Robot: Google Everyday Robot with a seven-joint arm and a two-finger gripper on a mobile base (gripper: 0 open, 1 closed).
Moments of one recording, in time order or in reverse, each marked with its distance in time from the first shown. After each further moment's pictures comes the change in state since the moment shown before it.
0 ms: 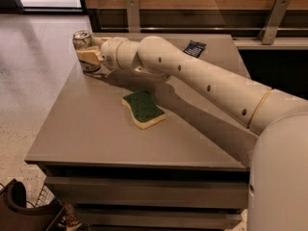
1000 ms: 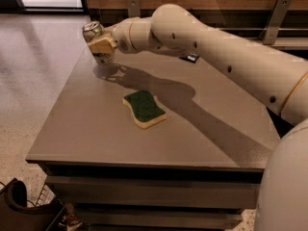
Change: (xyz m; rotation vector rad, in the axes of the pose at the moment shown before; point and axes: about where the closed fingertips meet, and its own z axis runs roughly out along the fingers) arm -0.031 -0.014 -0.056 -0.003 0.177 -0.100
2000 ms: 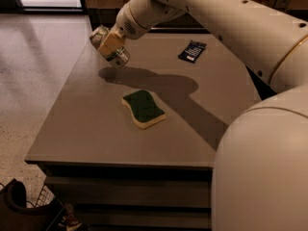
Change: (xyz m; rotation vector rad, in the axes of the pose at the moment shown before) arm 0.009 0.002 -0.032 -0.145 0.374 -0.119
